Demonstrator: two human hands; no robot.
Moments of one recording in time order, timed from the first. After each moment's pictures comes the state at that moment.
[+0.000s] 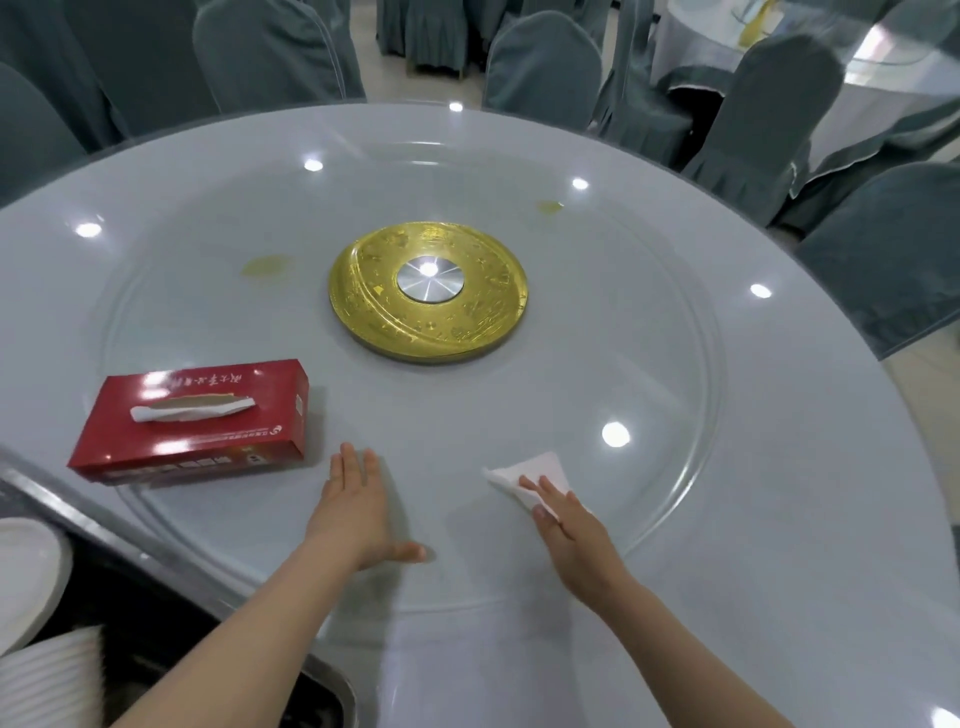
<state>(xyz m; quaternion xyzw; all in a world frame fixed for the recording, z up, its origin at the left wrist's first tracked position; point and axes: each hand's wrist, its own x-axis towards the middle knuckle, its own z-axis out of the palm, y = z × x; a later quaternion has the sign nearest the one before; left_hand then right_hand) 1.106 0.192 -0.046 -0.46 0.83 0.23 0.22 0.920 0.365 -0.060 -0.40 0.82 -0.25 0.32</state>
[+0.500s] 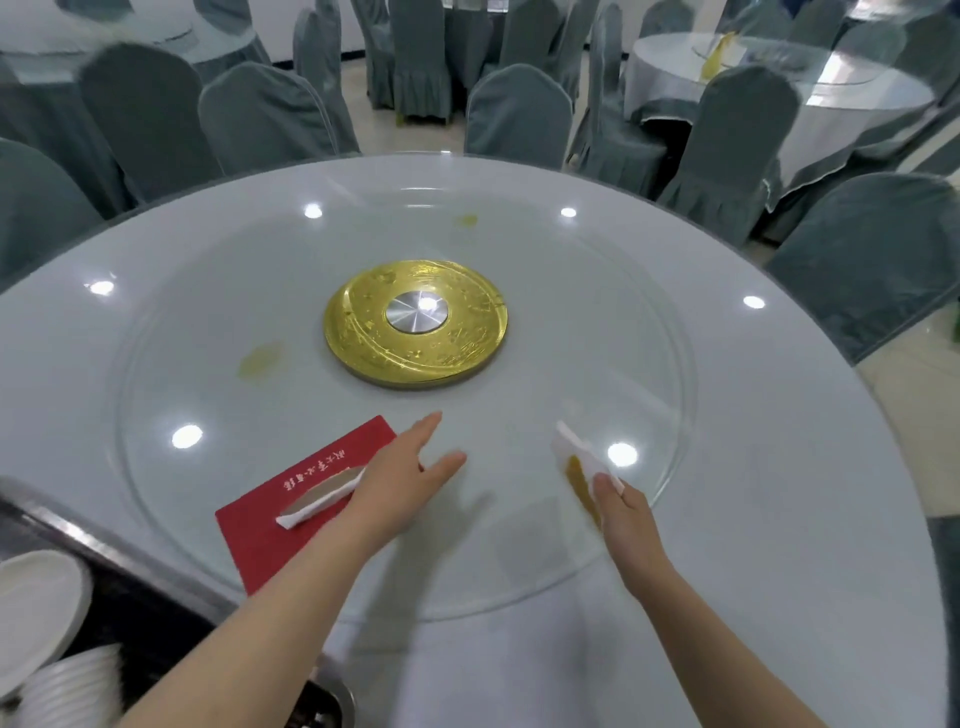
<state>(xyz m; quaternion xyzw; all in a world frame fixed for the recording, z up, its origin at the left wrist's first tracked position) 1.059 0.207 0.009 -0.39 0.83 0.39 -0.10 0.883 0.395 -0.022 -0.17 0.78 -0.52 0.30</state>
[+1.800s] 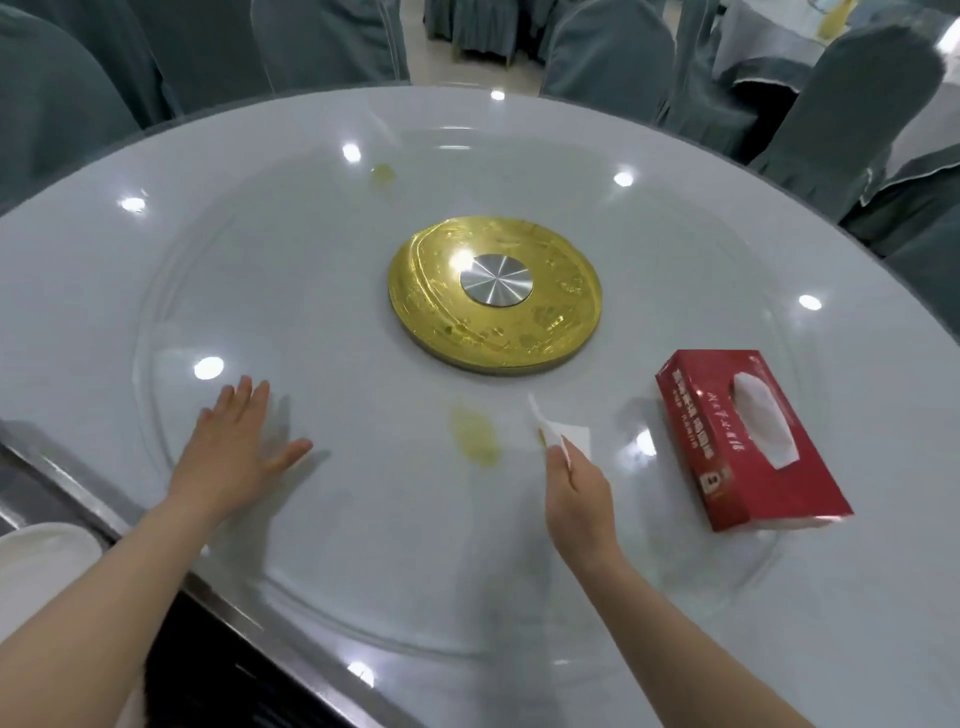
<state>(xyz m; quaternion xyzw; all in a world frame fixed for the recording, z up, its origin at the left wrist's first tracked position) 1.235 0.020 -0.087 -0.54 0.83 0.12 0.02 0.957 0.244 -0.064 -0.31 0.82 -0.43 0.23</state>
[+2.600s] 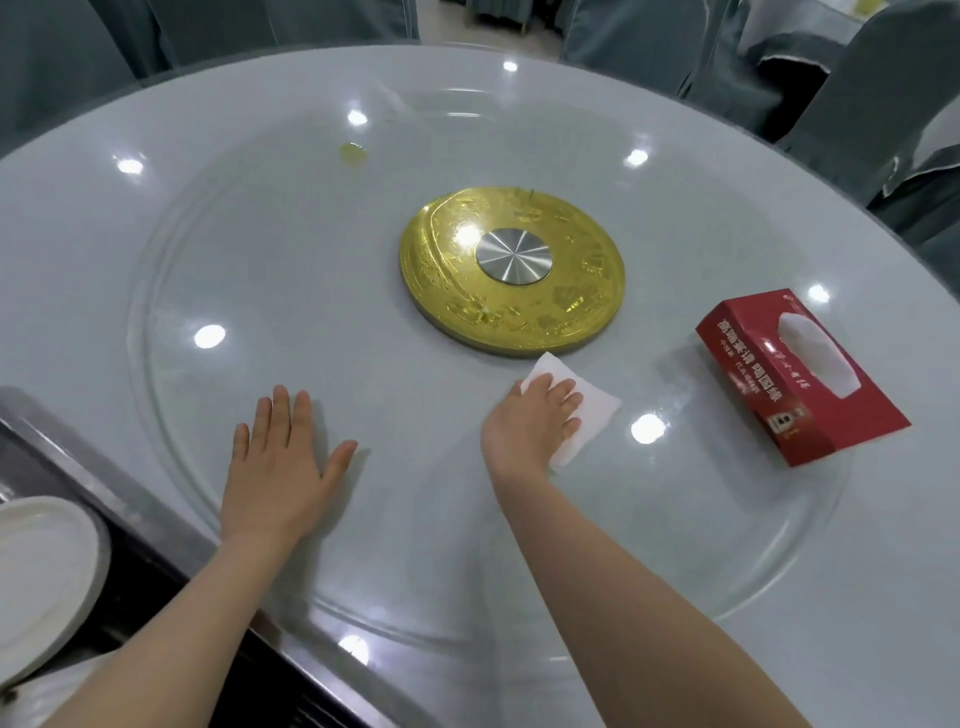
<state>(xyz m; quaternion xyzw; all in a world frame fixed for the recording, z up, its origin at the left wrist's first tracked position) 1.207 0.081 -0.112 -0.58 0.81 0.10 0.01 0.981 0.138 -0.083 -0.21 0.94 -0.20 0.18</state>
